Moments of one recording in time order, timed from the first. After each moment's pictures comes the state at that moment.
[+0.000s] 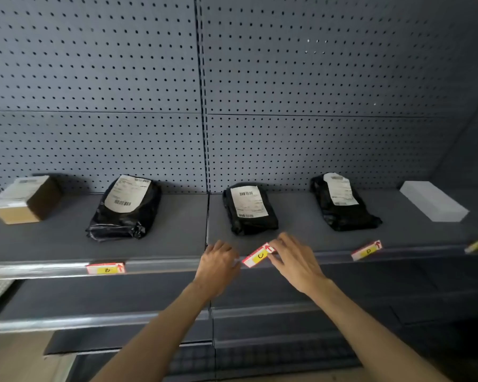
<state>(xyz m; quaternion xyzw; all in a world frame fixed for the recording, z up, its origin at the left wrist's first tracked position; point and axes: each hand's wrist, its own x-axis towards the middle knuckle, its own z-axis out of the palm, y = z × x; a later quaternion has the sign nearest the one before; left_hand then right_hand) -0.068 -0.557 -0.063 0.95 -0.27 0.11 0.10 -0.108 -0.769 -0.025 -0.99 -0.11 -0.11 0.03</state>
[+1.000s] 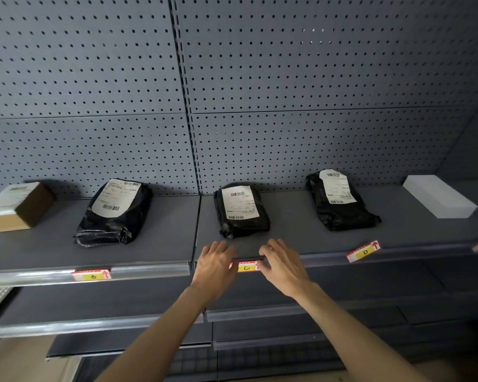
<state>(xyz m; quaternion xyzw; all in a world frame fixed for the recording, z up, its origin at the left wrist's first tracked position) -0.068 -0.592 -0.061 0.96 -0.23 0.12 0.12 -0.087 -0.785 -0.060 -0.98 -0.12 -0.13 0.09</state>
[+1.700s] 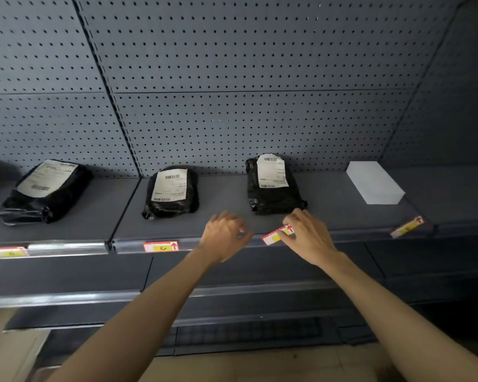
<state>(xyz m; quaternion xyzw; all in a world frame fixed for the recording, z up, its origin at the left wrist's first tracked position) -0.084 -0.828 -0.035 0.95 -0.24 0.12 0.17 -0.121 -1.056 -0.025 -0.99 -0.10 -0.13 0.06</state>
